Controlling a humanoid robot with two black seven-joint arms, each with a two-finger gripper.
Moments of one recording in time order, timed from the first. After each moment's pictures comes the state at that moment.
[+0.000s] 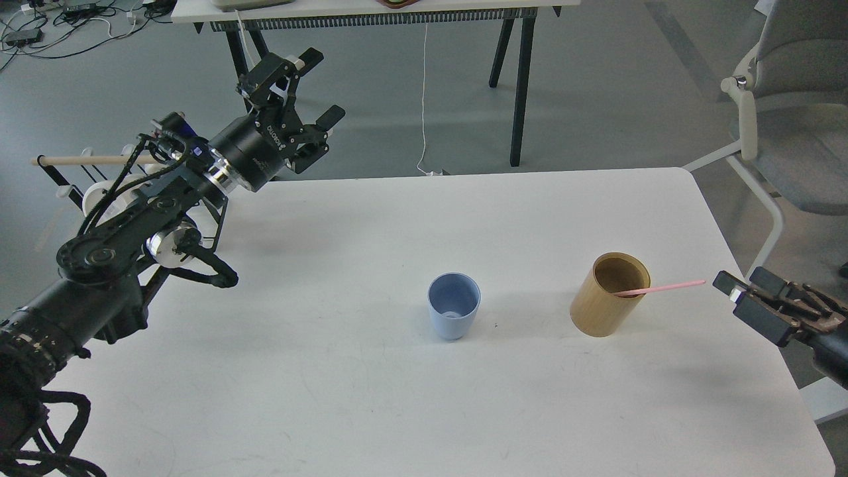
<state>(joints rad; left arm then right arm) -0.78 0.32 -0.73 -0.77 0.65 -0.49 -0.49 0.21 -1.23 0.39 1.51 -1.34 -0.49 0.49</state>
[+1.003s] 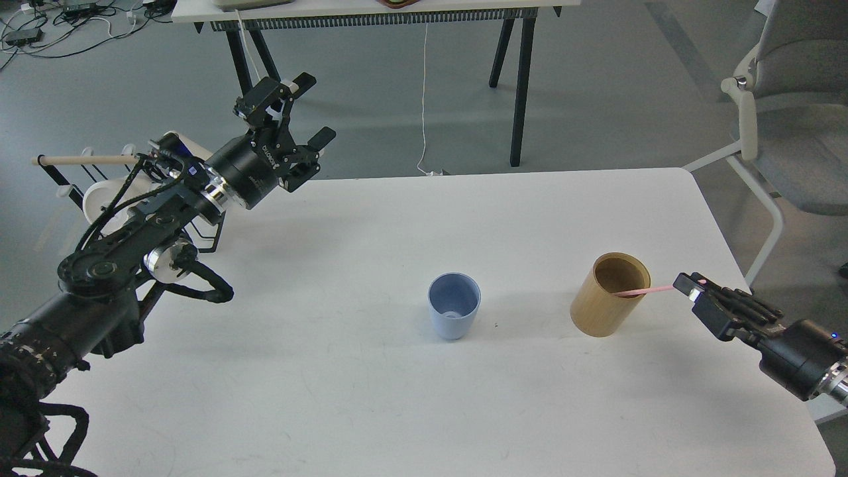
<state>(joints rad) -0.74 0.31 -0.72 -0.73 0.65 -0.49 -0.49 0.26 -1.10 0.36 1.49 -1.32 -0.49 0.49</state>
